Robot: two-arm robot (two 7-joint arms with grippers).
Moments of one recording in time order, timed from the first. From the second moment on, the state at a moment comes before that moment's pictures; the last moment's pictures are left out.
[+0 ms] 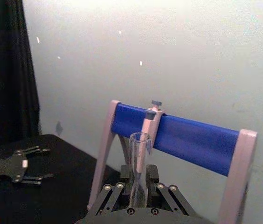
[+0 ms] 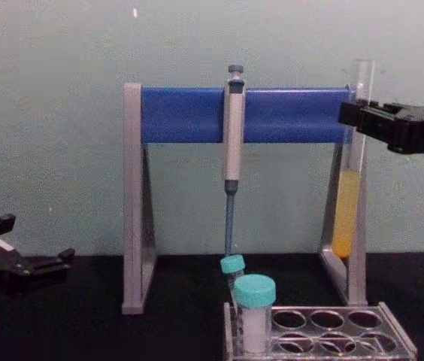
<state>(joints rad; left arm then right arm) -0.20 0.60 0.45 -1.41 -0.25 -0.12 0.03 0.29 0.49 -0.35 -1.57 0.55 -0.02 0.45</state>
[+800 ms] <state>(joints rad) -0.20 0.60 0.45 -1.41 -0.25 -0.12 0.03 0.29 0.47 -0.34 -1.55 0.57 -0.05 0.54</state>
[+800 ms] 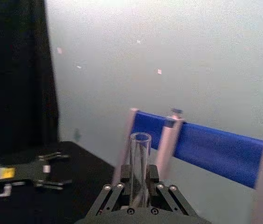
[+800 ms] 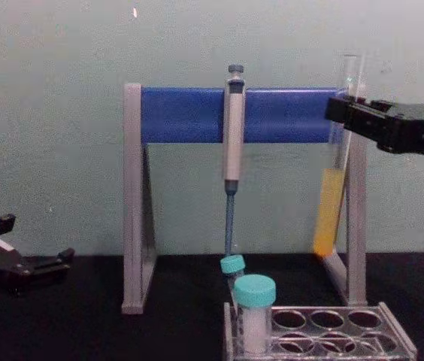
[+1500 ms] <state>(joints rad) -0.20 0.60 0.45 -1.41 -0.25 -0.12 0.03 0.23 0.67 -0.33 -1.64 0.66 -0.05 0.67</state>
